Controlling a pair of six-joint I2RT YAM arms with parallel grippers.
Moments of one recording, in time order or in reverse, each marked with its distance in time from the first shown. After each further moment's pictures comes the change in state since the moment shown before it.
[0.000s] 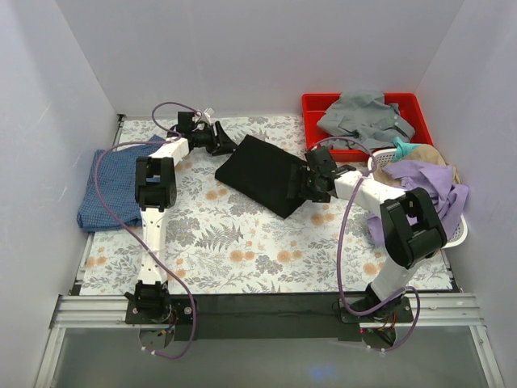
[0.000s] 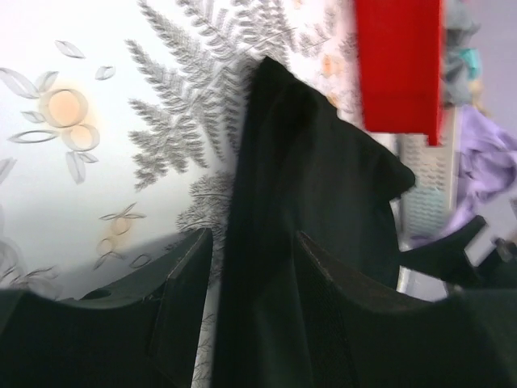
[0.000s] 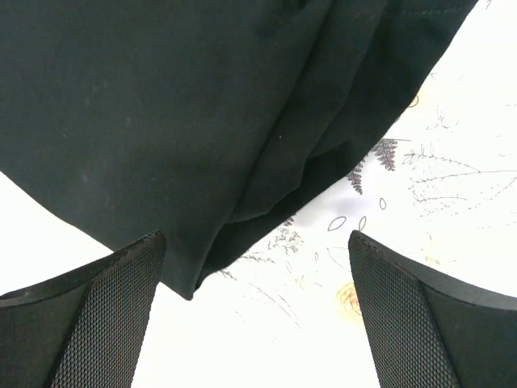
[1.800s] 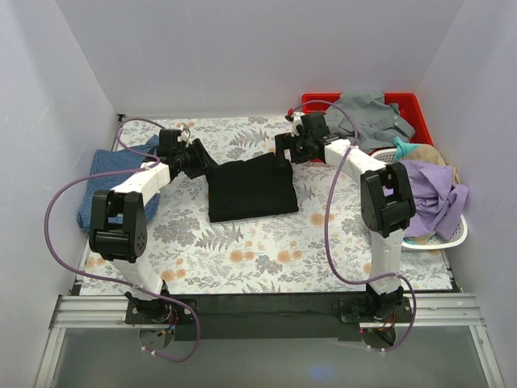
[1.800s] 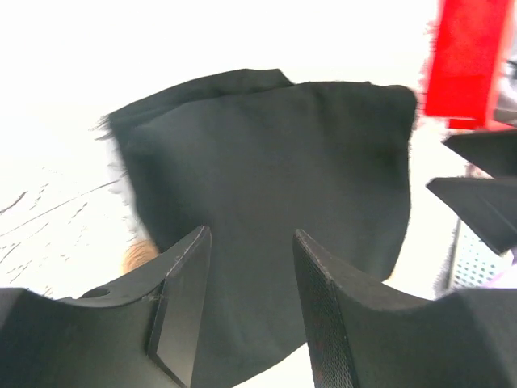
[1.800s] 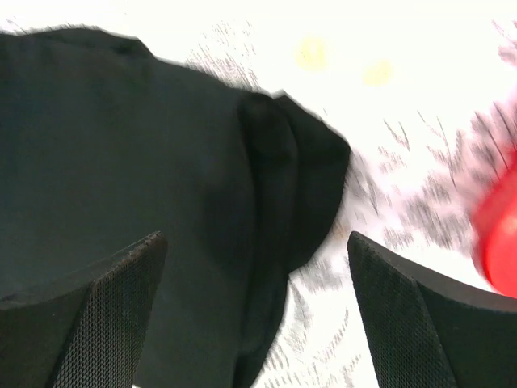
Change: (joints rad) left arm -0.034 -0.843 -0.897 0.000 -0.554 -0.088; right arm -0.078 0.322 0.479 0.033 -0.249 -0.406
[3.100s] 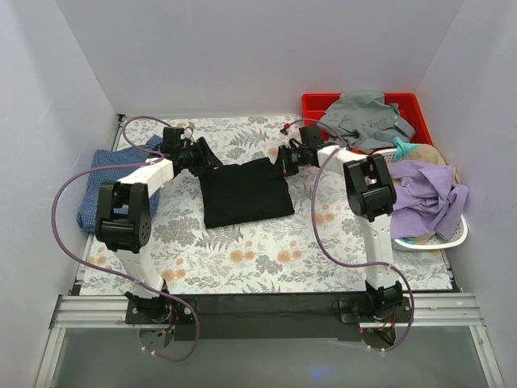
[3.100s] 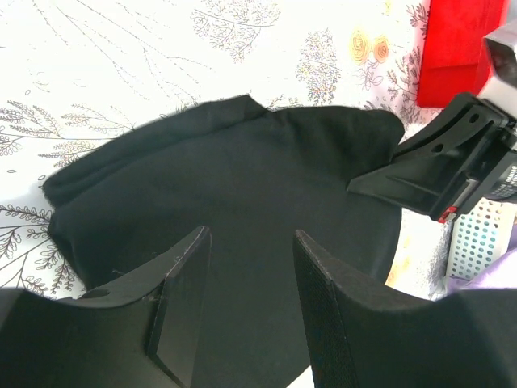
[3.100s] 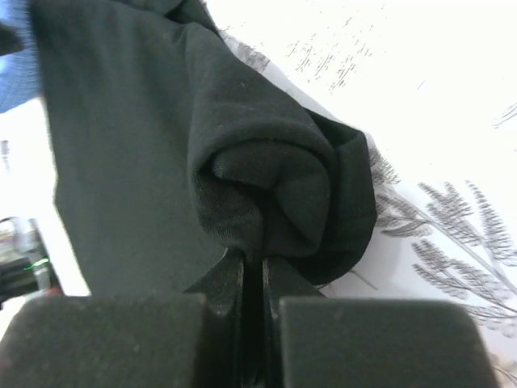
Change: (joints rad) left arm 0.000 0.096 0.061 0.040 0.081 0.023; right arm -0.035 0.283 0.121 0.063 -0.475 0.147
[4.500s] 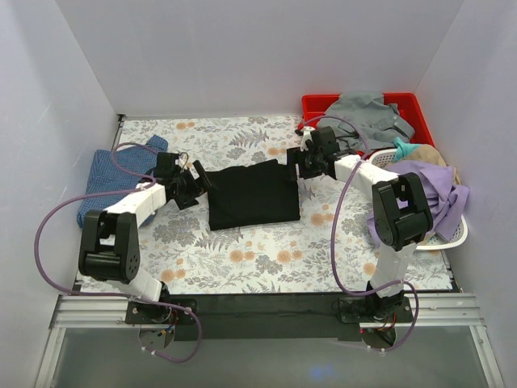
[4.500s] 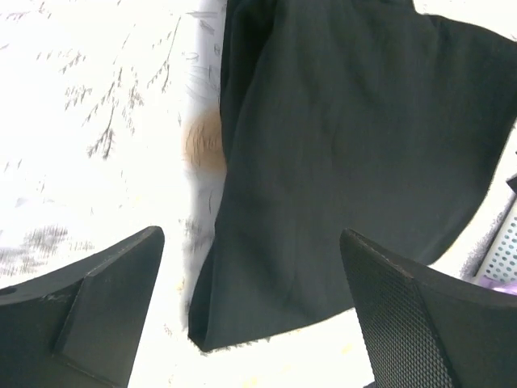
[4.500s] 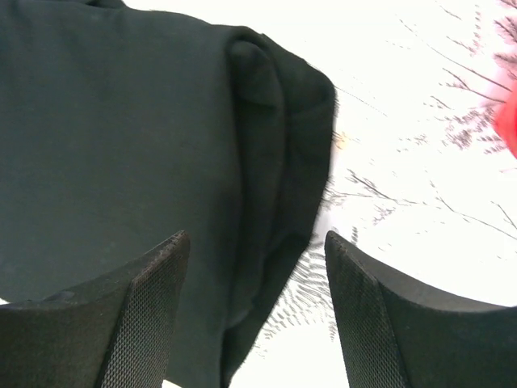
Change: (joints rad) left arm 0.000 -0.241 -0.298 -0.118 -0.145 -0.080; right arm 0.025 -0.436 -0.395 0.045 0.457 -0.115
